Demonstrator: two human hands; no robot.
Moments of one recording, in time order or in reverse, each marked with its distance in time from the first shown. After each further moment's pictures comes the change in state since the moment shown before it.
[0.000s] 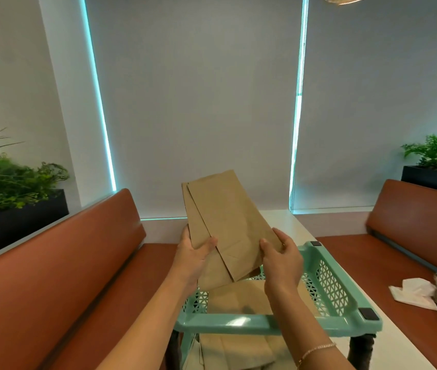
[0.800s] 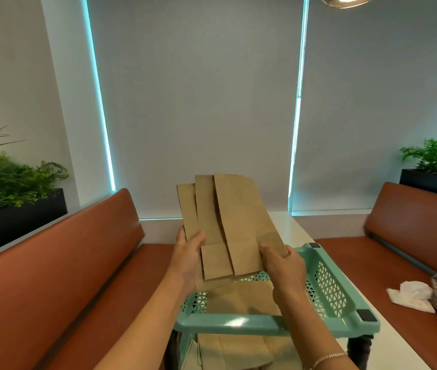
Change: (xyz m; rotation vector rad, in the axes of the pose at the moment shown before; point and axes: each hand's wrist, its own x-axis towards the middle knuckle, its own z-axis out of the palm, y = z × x) left_hand -0.004 0.009 0.001 -0.120 0.019 -0.051; right_hand 0.009 0.010 -0.011 -0.015 -0.141 0.093
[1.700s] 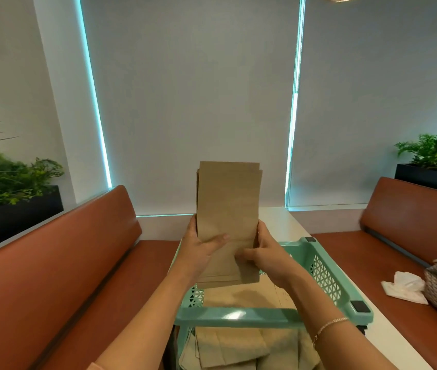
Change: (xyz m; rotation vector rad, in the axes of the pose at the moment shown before) left_hand 0.000 -0.005 0.010 0.298 -0.117 0.212; right_hand 0.008 -0.022 -0.004 -0.089 -0.688 -0.048
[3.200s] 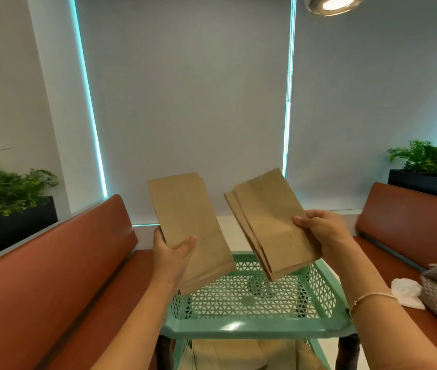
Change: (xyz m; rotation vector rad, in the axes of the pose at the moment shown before) left_hand 0.008 -0.002 -0.024 -0.066 0.301 0.013; right_hand 0.009 -0.032 -0.104 -0.079 0.585 0.075
